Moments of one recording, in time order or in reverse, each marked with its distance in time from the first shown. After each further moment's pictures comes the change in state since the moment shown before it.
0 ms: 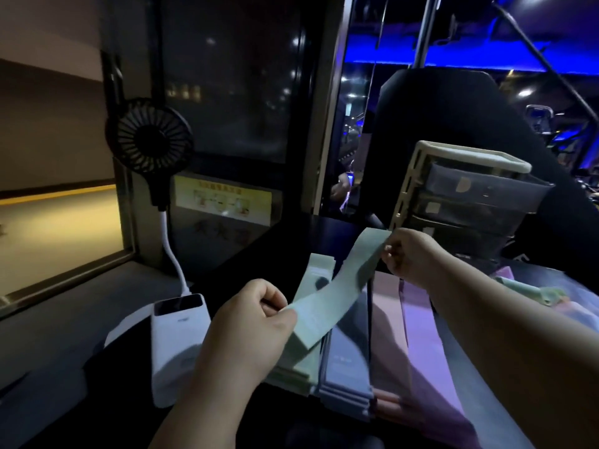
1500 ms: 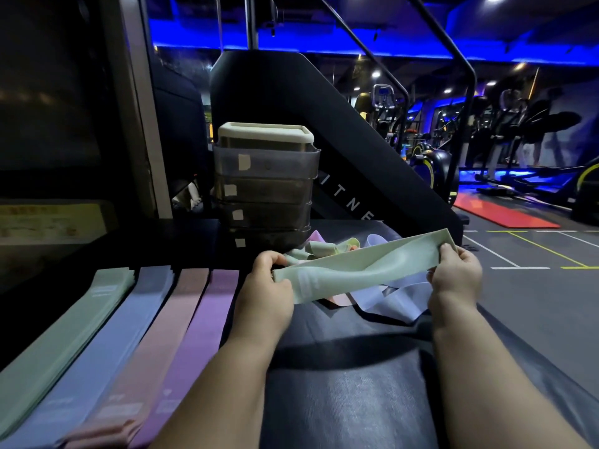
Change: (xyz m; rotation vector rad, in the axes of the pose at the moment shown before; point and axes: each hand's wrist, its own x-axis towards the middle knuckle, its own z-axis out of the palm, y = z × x) left_hand -0.033 0.155 0.277 -0.184 -0.271 0.157; right_hand -0.058 0.027 -0.367 0.186 0.934 -0.516
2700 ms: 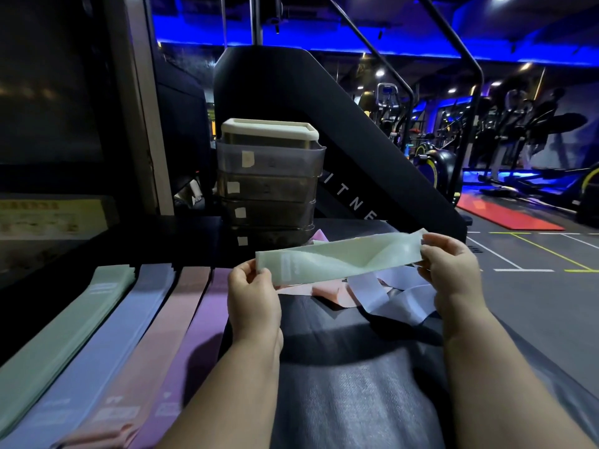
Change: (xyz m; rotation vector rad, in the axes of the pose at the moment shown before) left_hand 0.020 -0.015 0.017 -0.646 0.360 -0.203; right_hand -0.013 -0.017 0.005 -0.049 -0.312 -0.012
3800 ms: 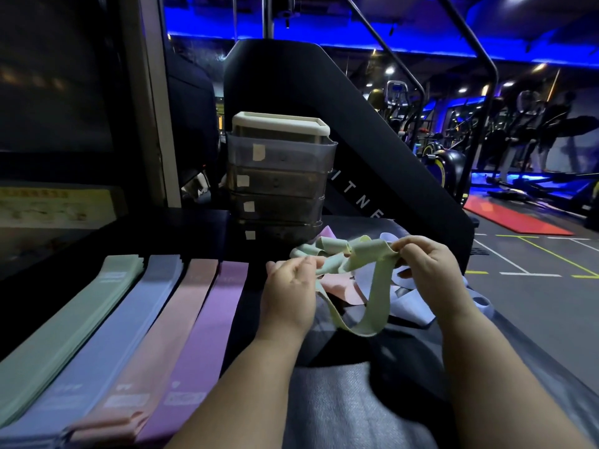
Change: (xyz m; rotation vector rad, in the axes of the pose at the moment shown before) left_hand -0.014 0.002 0.000 0.322 -0.430 0.181; right_hand -0.036 -0.014 0.019 -0.243 -0.341 -0.202
